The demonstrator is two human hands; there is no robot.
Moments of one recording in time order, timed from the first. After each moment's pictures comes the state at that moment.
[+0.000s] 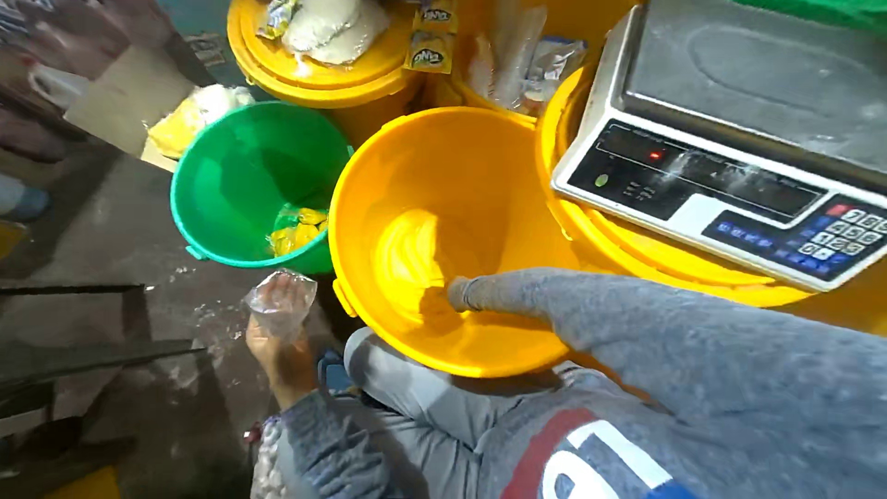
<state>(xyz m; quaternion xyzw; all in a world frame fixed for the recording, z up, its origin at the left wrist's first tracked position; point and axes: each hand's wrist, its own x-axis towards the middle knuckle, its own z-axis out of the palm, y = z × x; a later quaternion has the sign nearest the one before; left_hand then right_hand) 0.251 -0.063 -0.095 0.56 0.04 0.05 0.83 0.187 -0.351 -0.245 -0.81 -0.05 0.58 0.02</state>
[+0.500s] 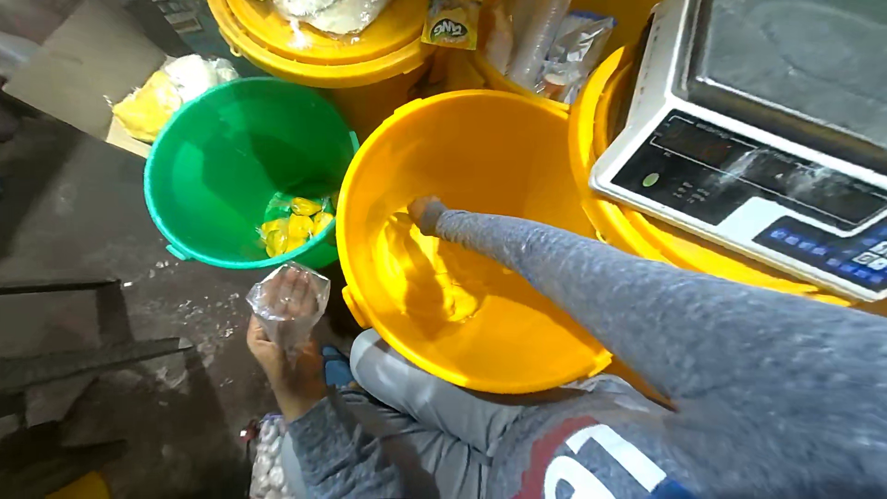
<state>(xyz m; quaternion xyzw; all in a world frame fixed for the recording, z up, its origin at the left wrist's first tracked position) 0.267 -0.062 -0.105 0.52 0.05 -0.01 0.85 0.359 -0.370 -0.234 -0.93 0.06 0.35 0.11</state>
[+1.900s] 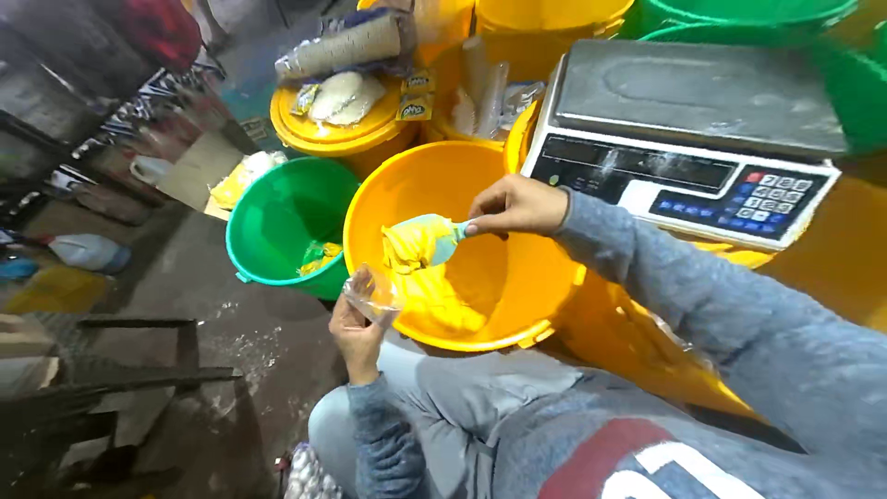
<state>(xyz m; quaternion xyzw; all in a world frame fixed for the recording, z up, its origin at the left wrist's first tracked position) 0.195 -0.122 -0.084 0.60 -0.23 0.08 0.76 0.162 -0.436 0.053 -0.88 -0.09 0.04 0.47</state>
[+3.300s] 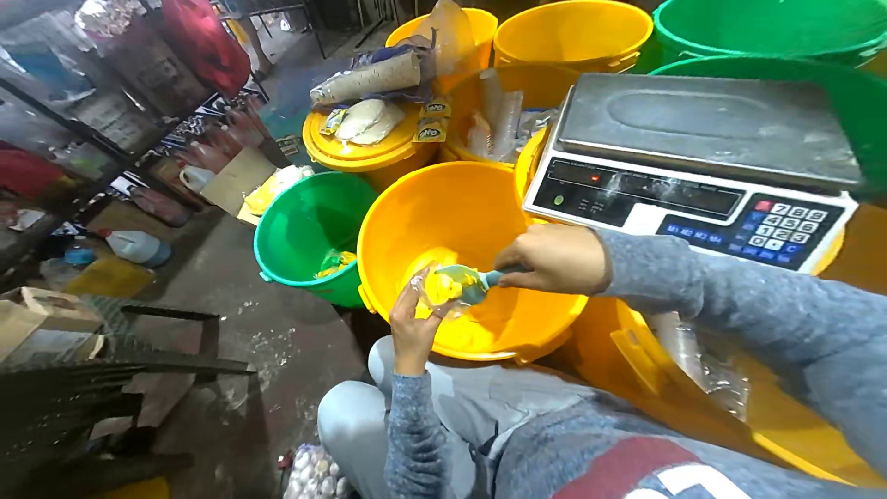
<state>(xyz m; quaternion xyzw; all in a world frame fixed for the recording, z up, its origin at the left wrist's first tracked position) 0.162 -0.184 -0.082 0.70 -0.28 0.09 0.65 0.111 -0.414 0.094 -0.96 -0.14 0.16 0.18</state>
